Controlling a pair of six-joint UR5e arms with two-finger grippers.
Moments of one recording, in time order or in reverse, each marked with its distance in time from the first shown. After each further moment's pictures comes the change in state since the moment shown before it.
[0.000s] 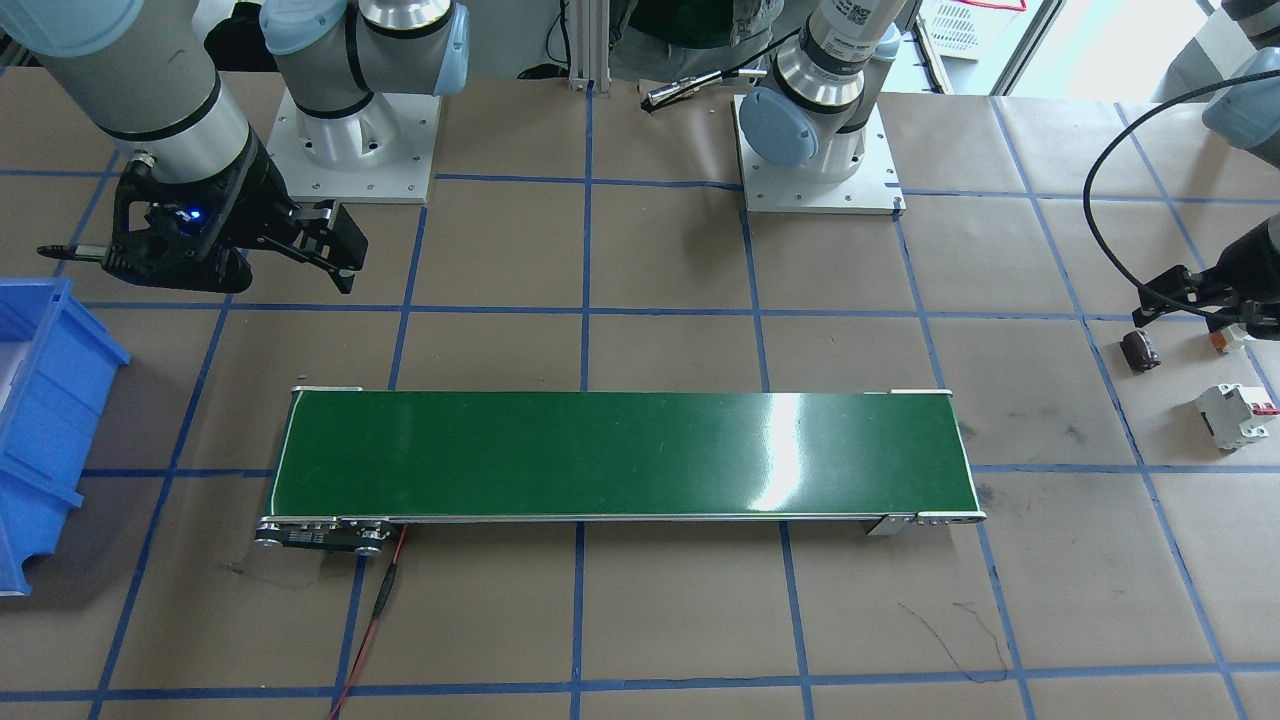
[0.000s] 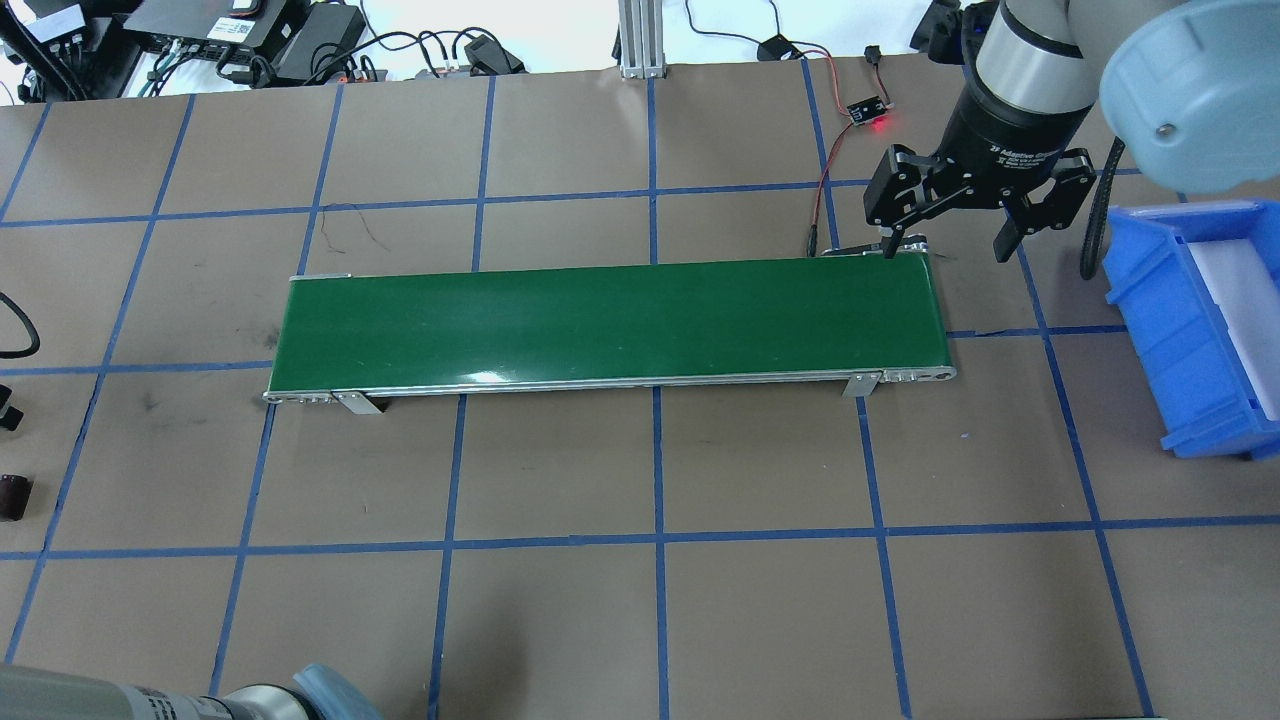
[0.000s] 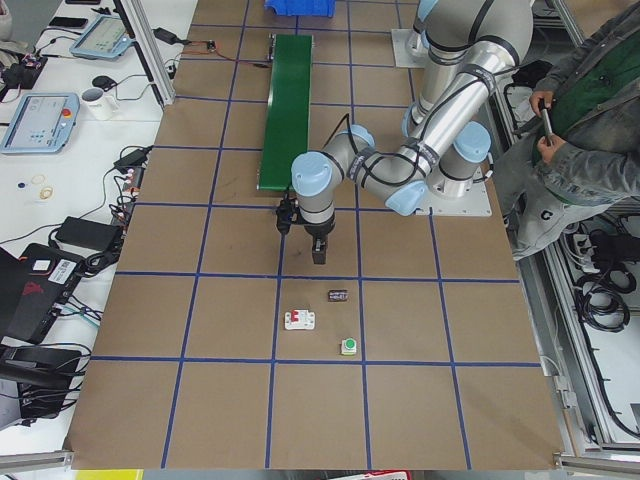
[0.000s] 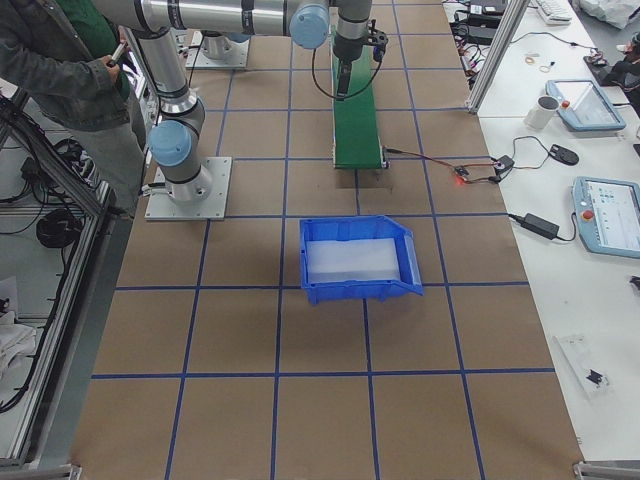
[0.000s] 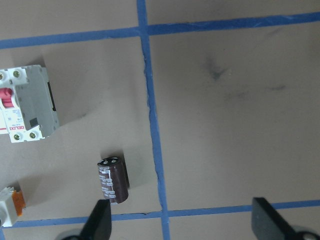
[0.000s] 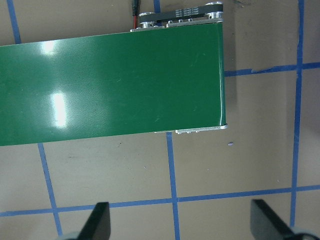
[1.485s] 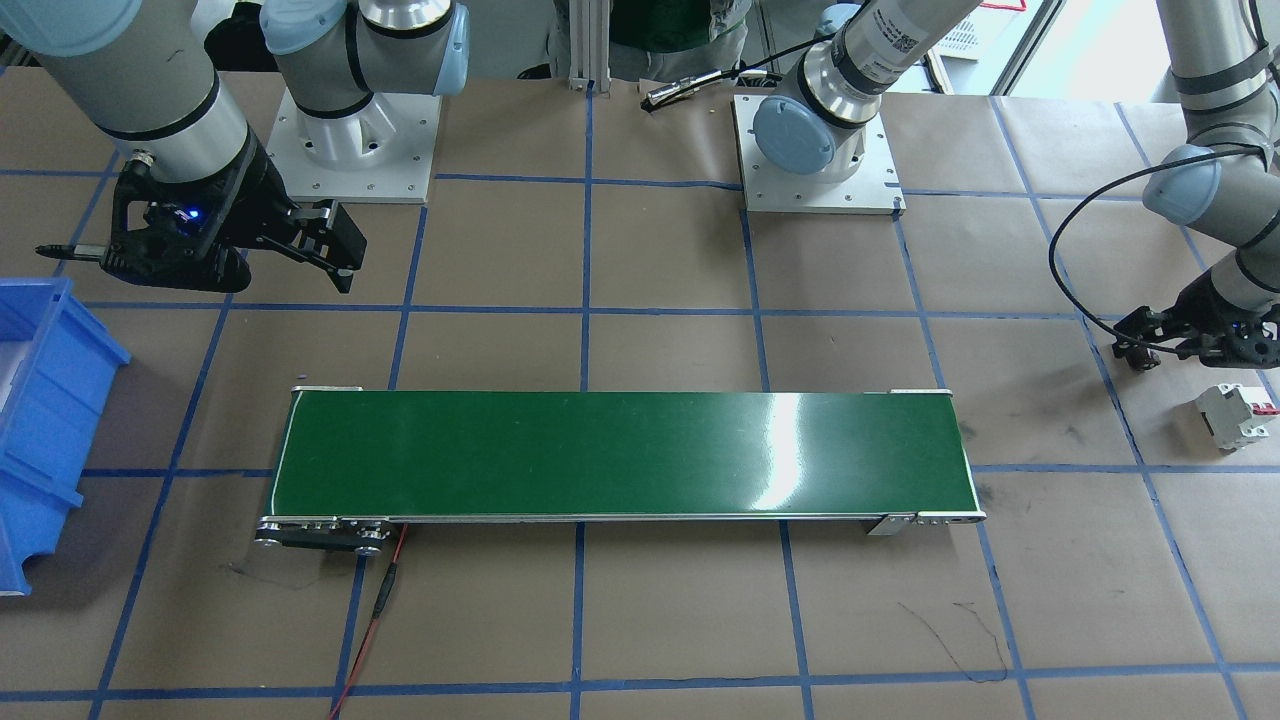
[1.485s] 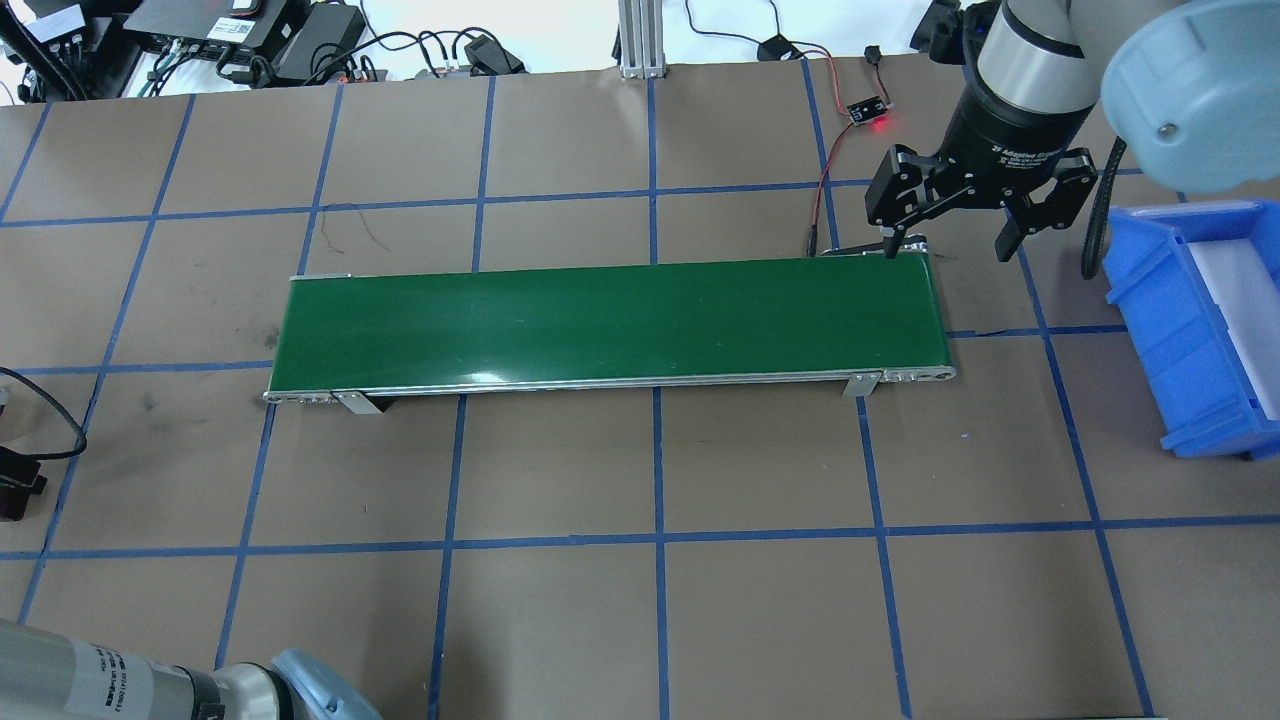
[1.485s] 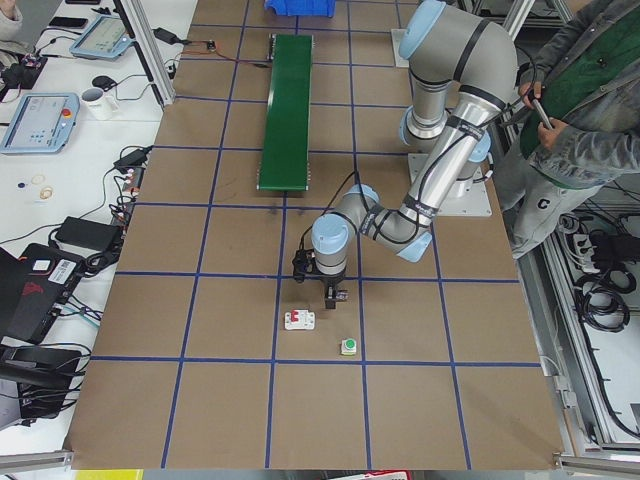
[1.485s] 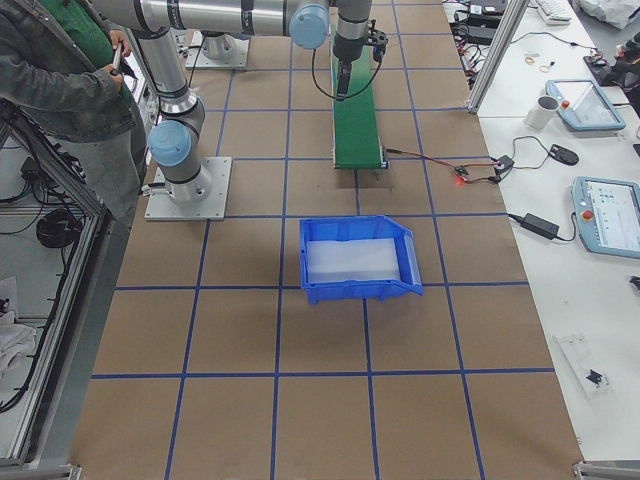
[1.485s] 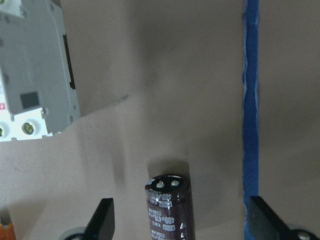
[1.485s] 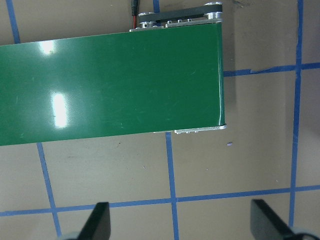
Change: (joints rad) left arm 0.129 -0.182 -0.152 0.414 0.000 0.112; right arm -0.002 0.000 0.000 0.001 -0.002 -0.004
